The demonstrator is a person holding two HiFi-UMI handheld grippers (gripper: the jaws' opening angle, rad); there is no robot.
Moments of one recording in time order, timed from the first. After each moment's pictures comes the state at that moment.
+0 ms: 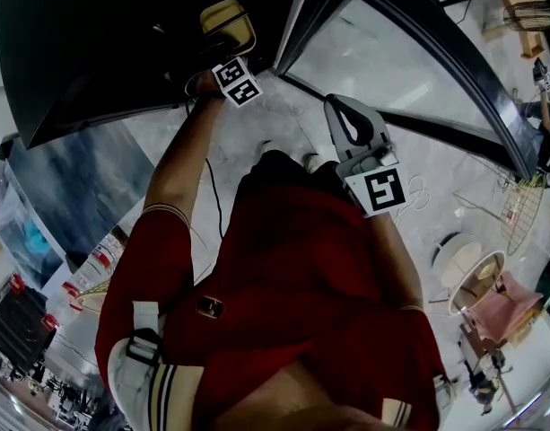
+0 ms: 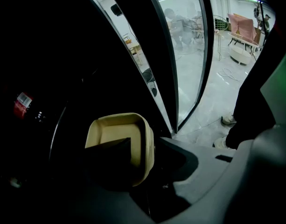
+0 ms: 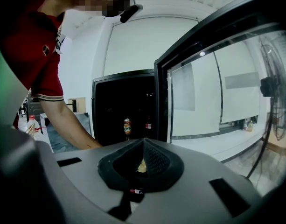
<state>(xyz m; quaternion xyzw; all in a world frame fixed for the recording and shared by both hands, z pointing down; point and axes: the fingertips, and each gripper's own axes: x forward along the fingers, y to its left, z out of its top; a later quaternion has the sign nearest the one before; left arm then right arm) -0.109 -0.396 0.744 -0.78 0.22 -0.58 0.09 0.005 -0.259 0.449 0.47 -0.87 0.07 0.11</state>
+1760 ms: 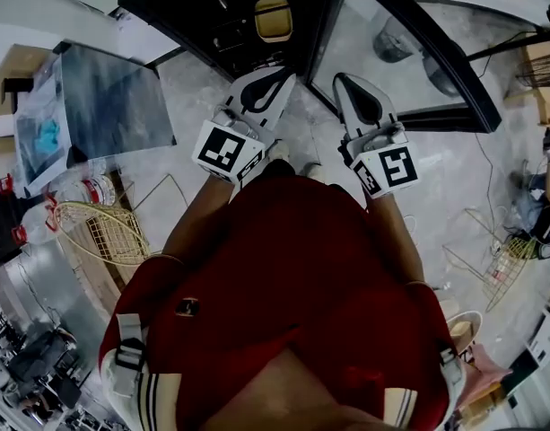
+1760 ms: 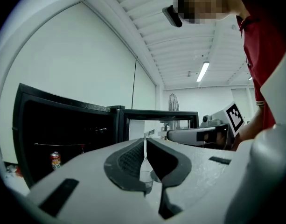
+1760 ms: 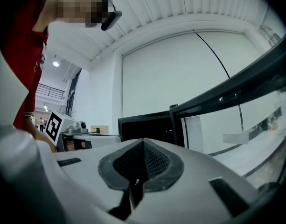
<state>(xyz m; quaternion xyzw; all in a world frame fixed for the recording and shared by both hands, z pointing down) -0.049 -0.165 0.323 -0.90 0.43 -0.01 -0.03 0.021 -0.171 0.317 0.36 -0.93 0.05 -0.02</state>
